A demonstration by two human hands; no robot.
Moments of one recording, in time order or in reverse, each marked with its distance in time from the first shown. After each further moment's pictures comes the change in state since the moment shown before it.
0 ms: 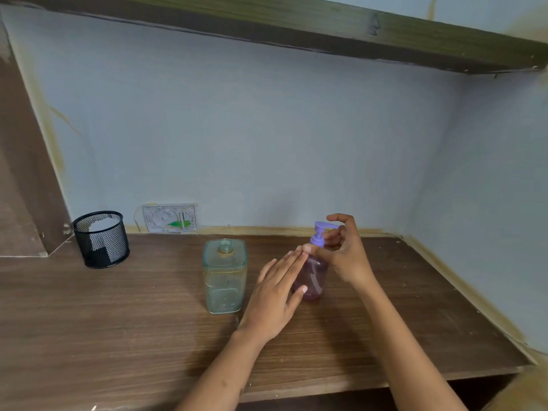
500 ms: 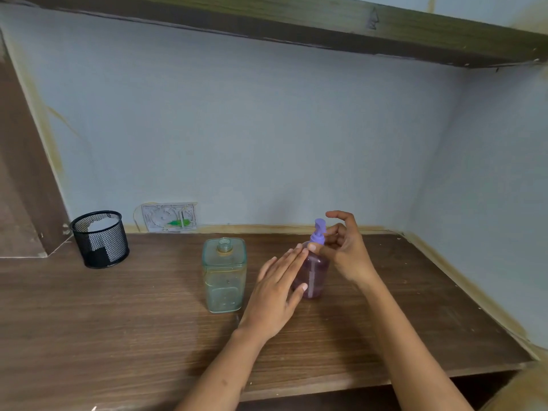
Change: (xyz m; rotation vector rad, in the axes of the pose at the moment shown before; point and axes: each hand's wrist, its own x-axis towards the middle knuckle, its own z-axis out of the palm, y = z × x) left_hand 0.000 -0.001 0.000 -0.005 0.011 0.006; right_hand 0.000 0.002 -0.003 0.115 -0.049 -0.001
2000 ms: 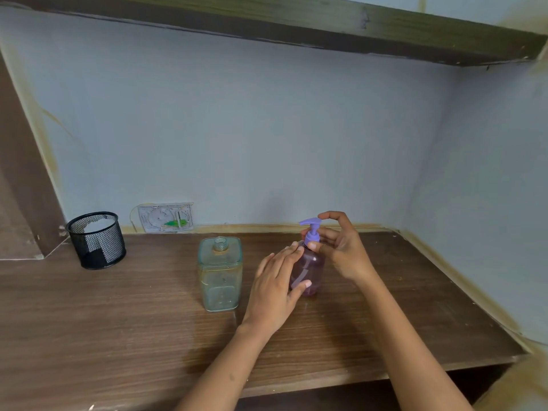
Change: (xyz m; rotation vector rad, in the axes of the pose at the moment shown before) left_hand 0.007 0.010 0.004 0.036 0.124 -0.032; right_hand -0.002 -0.001 -0.006 0.091 -0.100 0.011
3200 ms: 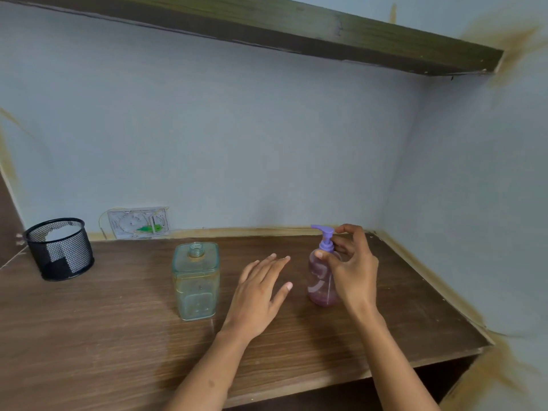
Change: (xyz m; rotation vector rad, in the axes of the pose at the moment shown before) left_hand 0.002 -0.006 0.010 0.020 -0.077 0.045; right_hand -0.042 -0.006 -0.012 -0.324 0.535 -0.105
